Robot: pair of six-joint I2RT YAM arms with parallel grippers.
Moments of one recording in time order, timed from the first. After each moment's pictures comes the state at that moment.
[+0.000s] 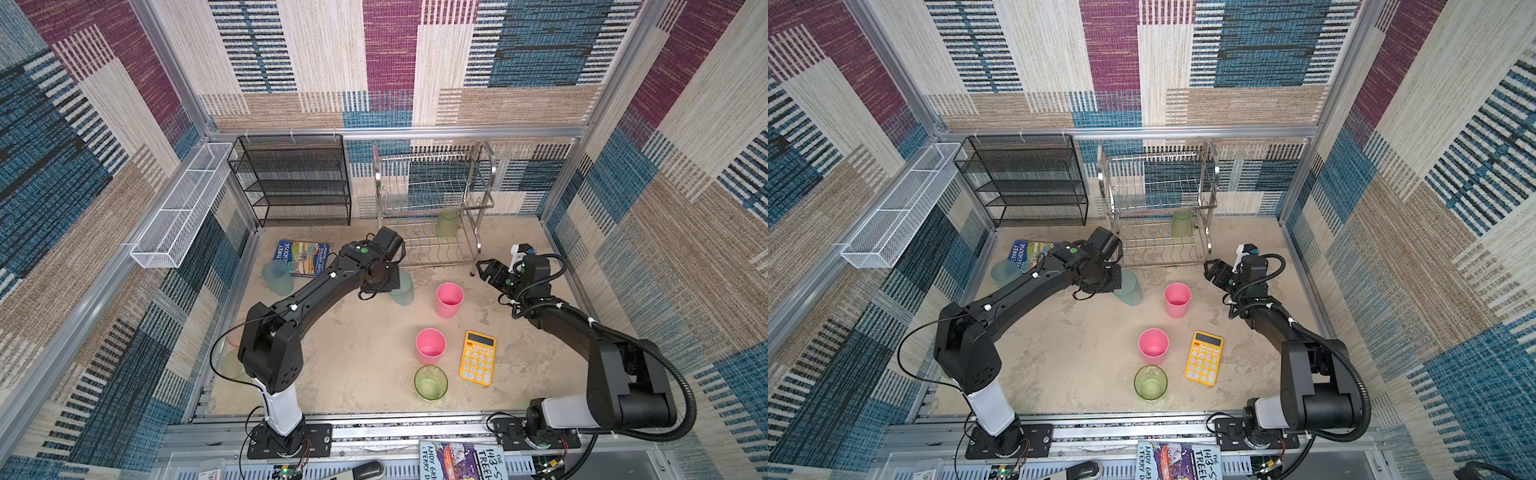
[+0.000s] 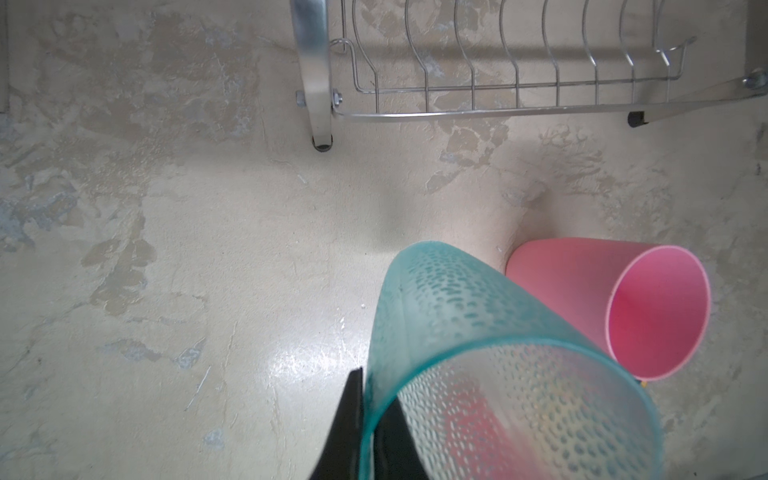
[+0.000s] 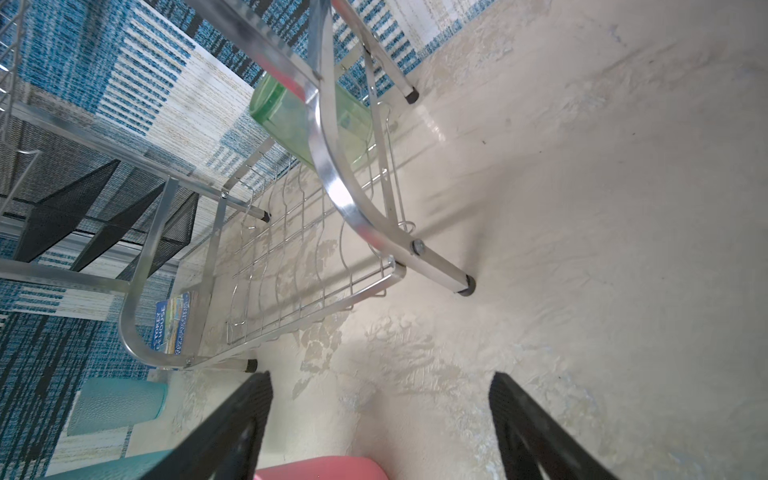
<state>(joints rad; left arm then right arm) -0.62 1.80 1.61 -0.95 -0.04 -0.60 0.02 1.41 0.70 0.20 -0.30 0.62</state>
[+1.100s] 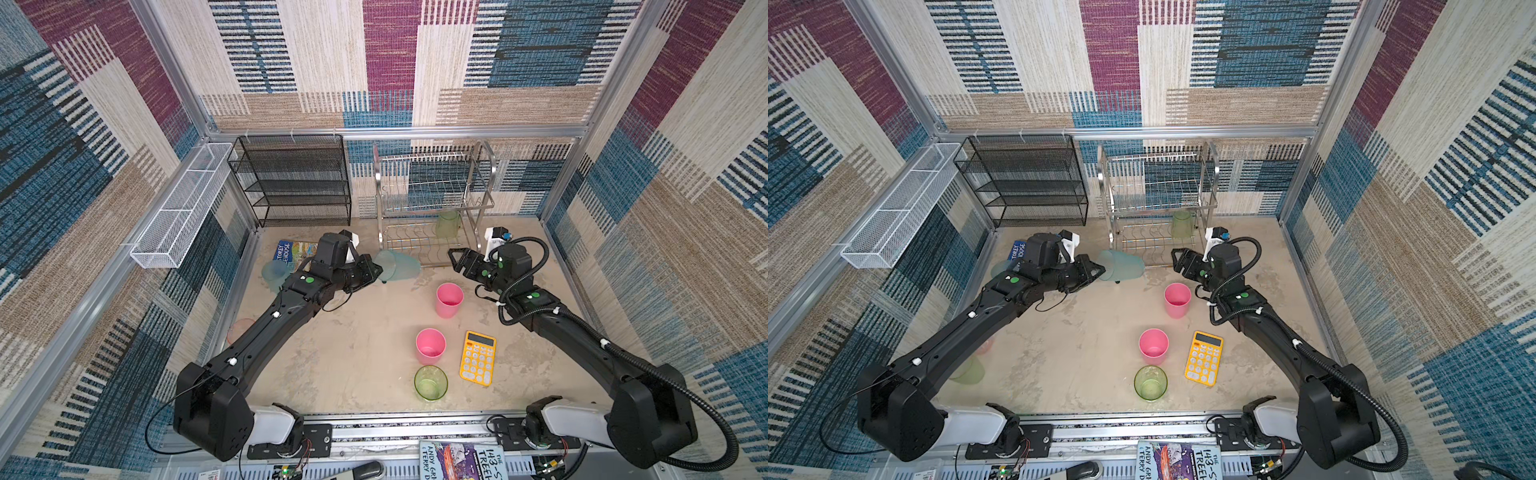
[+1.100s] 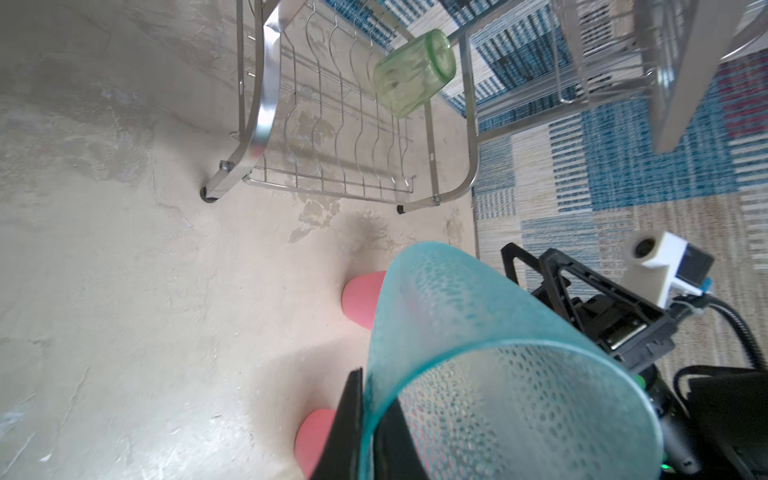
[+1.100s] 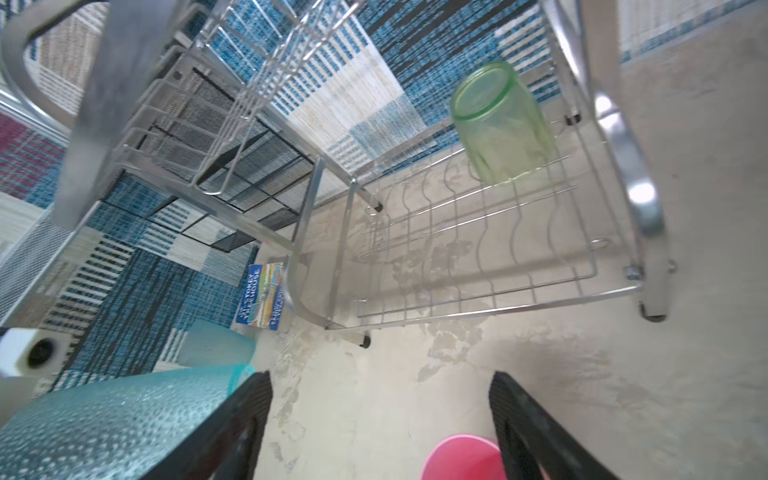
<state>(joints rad) -0.43 1.36 1.14 -0.37 0.35 -0.83 0.34 1.27 0.87 0.06 -0.16 0.68</state>
